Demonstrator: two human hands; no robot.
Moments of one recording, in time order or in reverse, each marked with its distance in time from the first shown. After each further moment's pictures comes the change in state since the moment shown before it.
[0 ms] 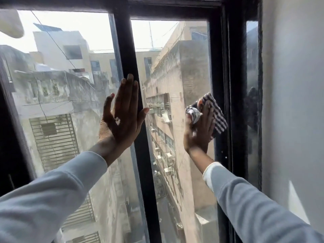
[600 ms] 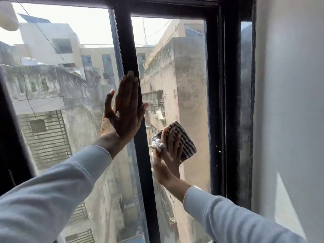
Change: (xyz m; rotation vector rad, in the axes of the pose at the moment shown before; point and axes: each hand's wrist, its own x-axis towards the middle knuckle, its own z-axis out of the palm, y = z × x) left_hand 0.007 0.000 0.024 -0.186 0.252 -0.018; right_hand -0.127 -0.032 0.019 -0.015 -0.293 -0.127
